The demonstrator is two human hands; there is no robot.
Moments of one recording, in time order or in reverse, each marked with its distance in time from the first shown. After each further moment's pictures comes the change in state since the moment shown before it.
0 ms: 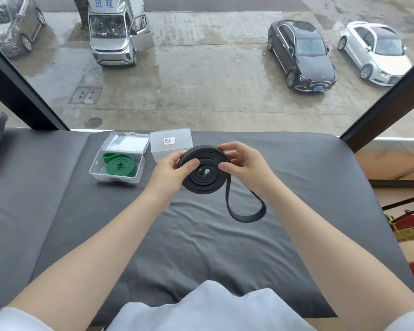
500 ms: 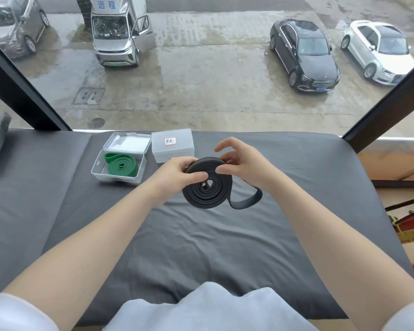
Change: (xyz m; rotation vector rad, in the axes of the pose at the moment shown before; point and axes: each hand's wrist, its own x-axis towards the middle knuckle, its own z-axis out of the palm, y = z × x) left_hand 0.006 0.009 -0.004 0.294 -0.262 -0.086; right_hand 0.012 -0.007 -0.010 -0.202 -0.179 0.016
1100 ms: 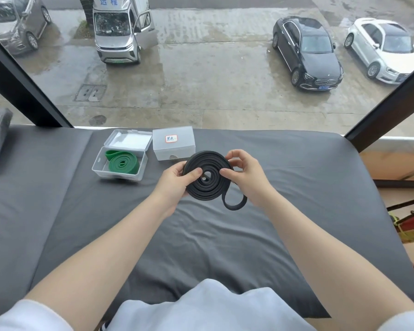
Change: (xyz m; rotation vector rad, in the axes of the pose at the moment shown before) left_hand 0.002 -0.030 0.019 -0.406 0.241 -0.108; right_hand -0.006 0.028 0.032 0.325 0.279 0.126
